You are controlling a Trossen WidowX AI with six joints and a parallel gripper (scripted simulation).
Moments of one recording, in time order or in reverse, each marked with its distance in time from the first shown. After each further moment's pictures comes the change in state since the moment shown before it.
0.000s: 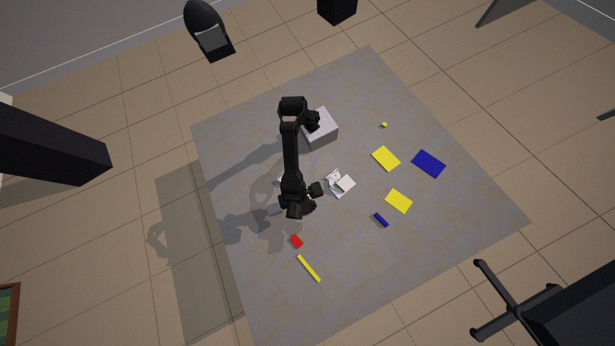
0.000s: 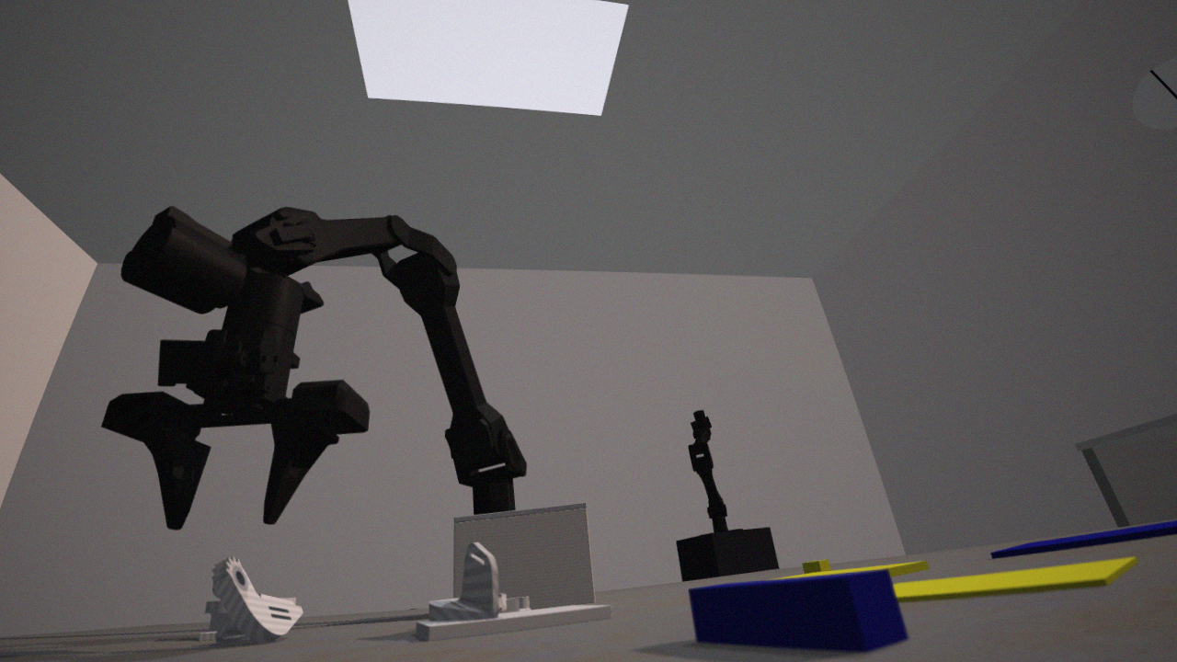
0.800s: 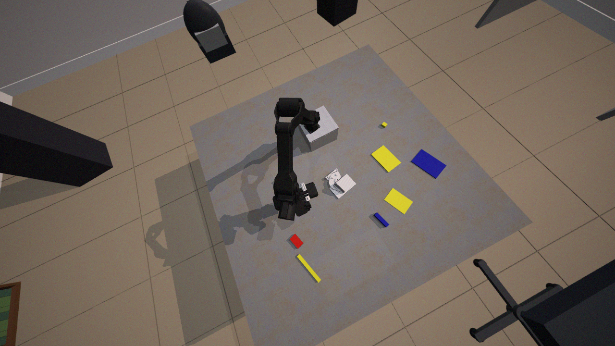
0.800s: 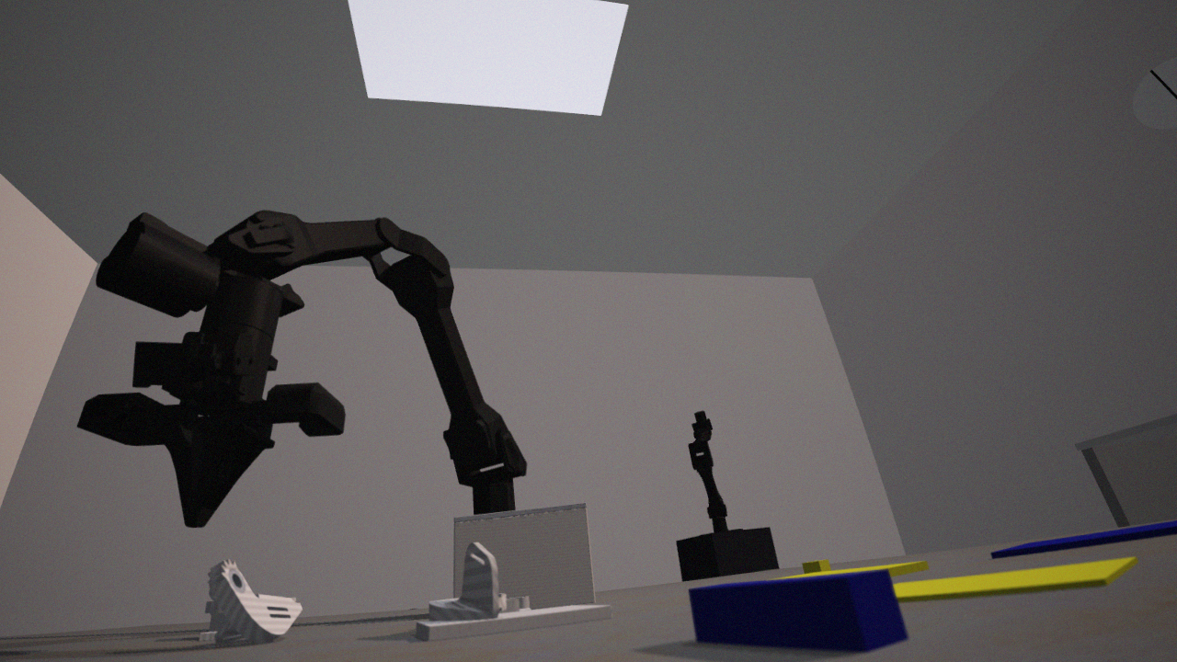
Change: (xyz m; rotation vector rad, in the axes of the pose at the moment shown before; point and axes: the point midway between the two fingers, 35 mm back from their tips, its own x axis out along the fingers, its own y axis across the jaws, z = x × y) arm -0.001 -0.023 -0.003 -0.018 -0.005 -0.004
